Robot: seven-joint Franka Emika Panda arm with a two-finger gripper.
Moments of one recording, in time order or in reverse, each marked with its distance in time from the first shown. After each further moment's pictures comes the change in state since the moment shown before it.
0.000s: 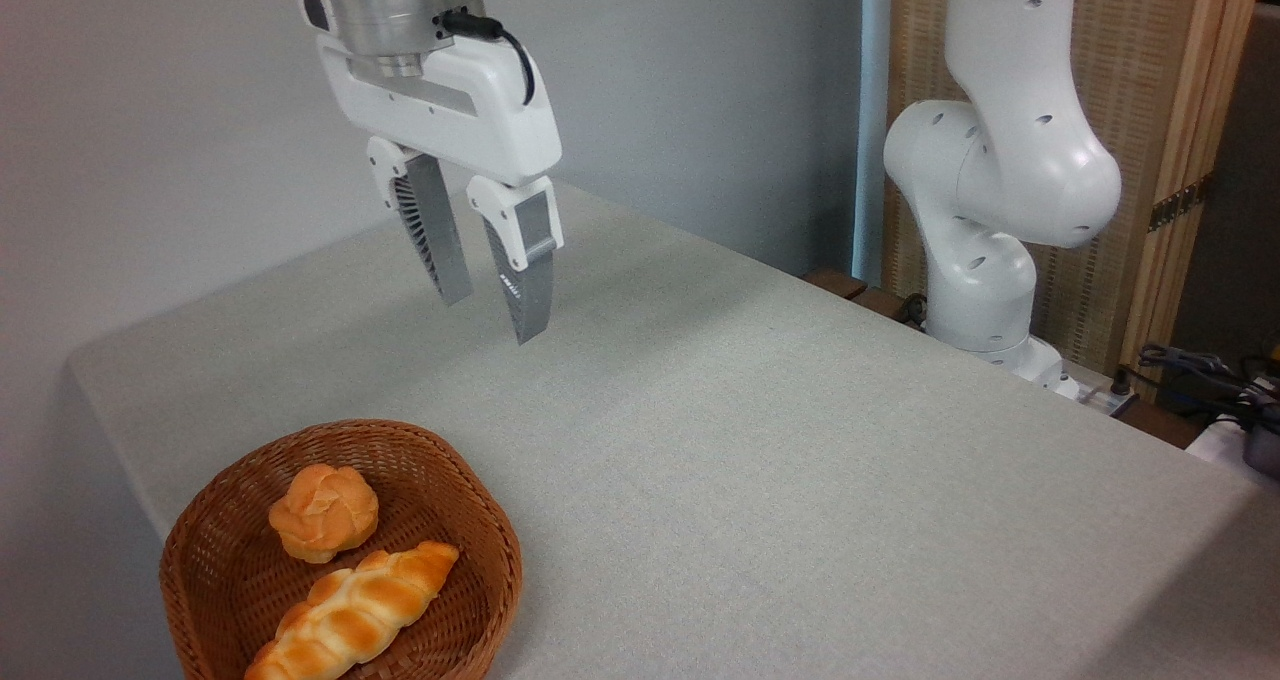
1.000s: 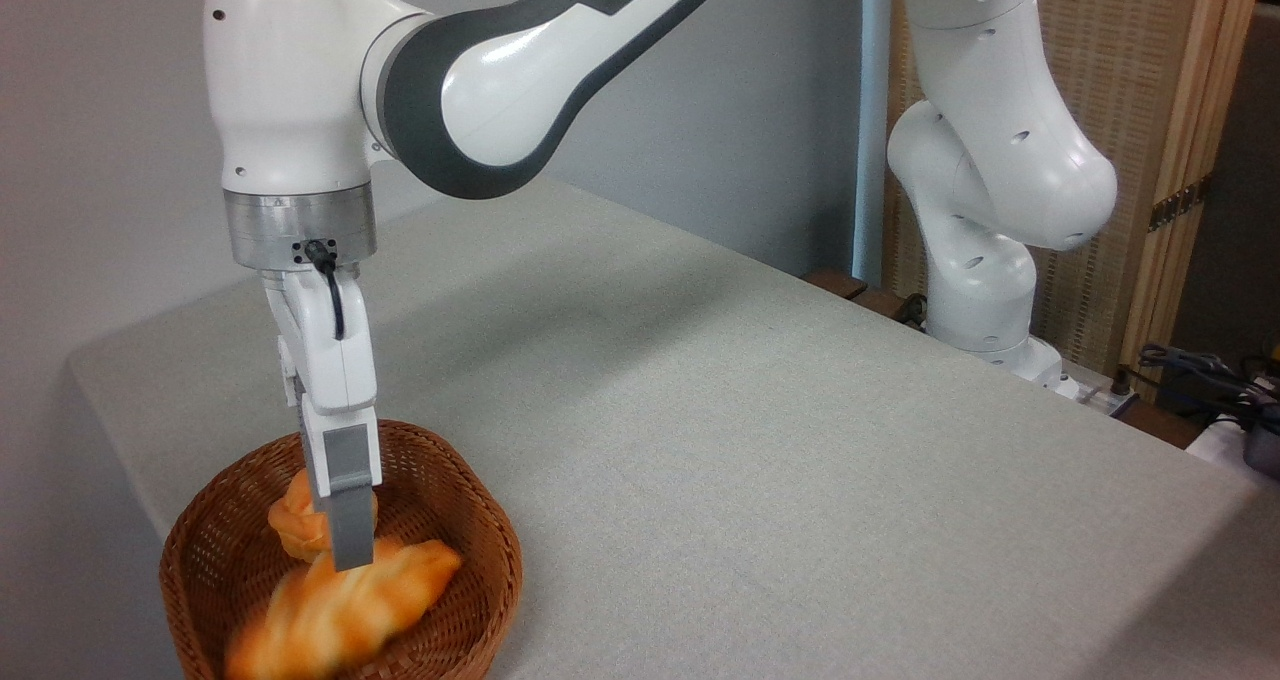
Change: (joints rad) arm -0.084 0.266 0.061 -0.012 0.156 0.528 0.220
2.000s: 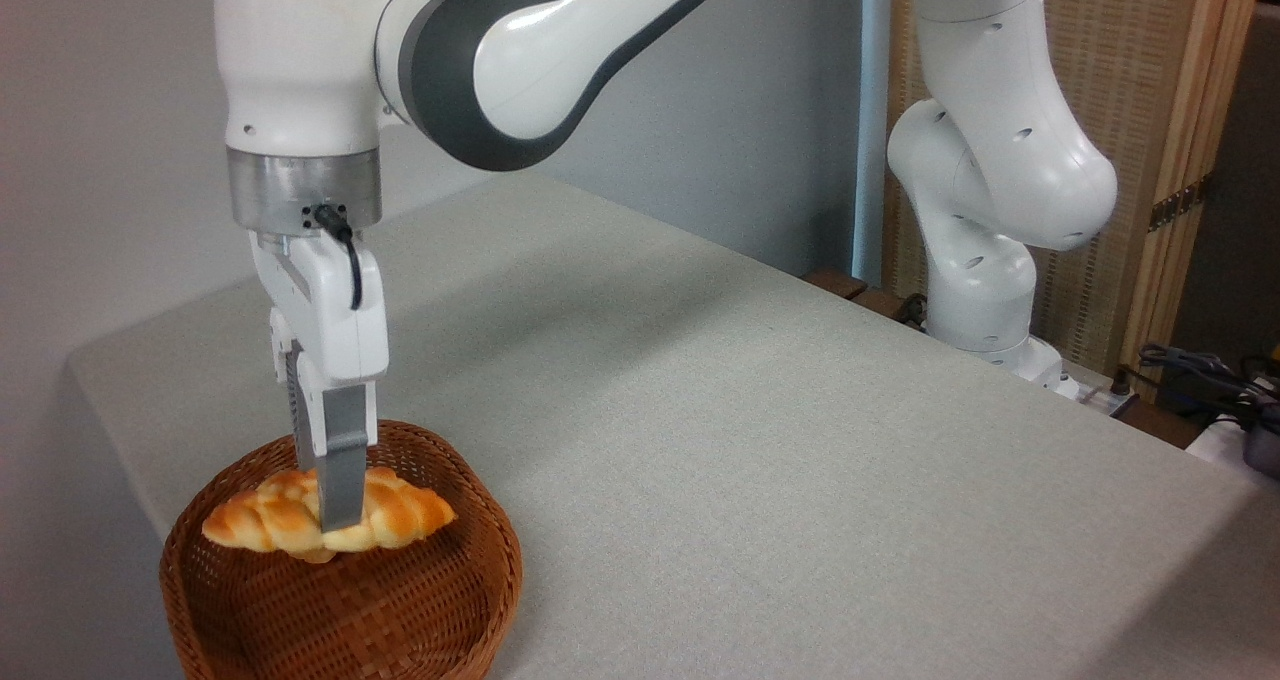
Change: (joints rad) arm 0.001 -0.035 0.018 -0.001 -0.060 -0.001 -0.007
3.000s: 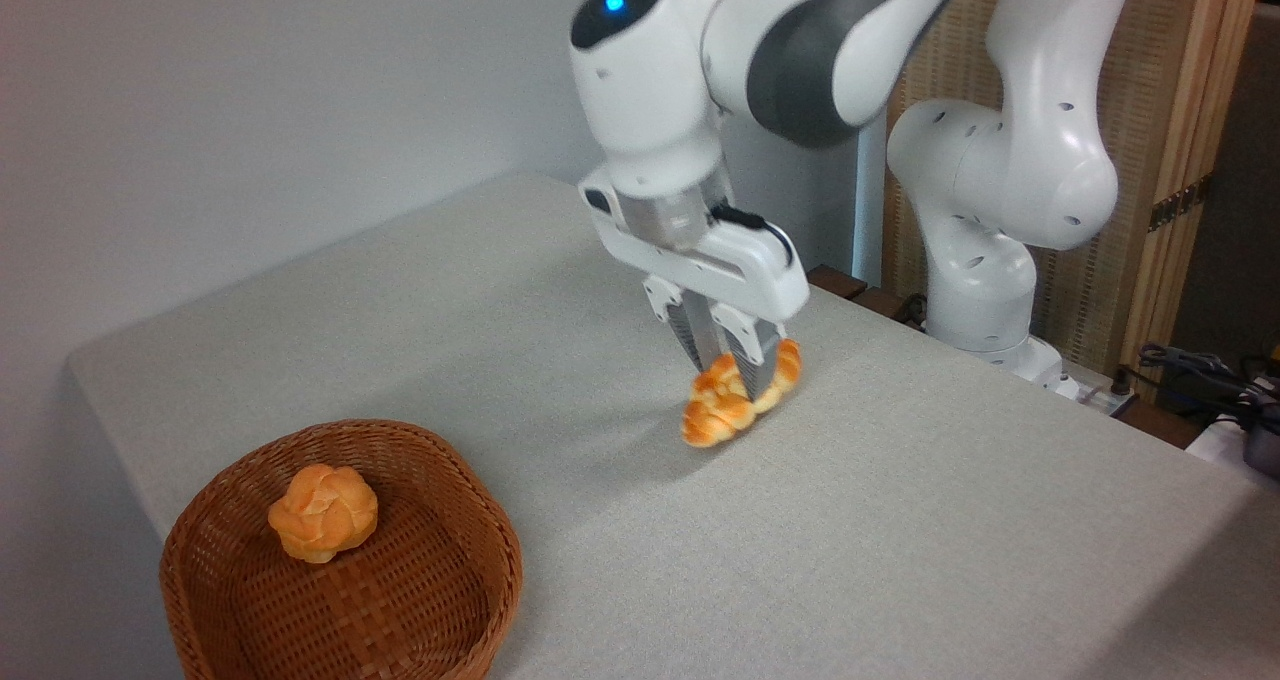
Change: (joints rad) arm 0.007 -0.651 0.028 -0.824 -0.072 -0.315 -0.165
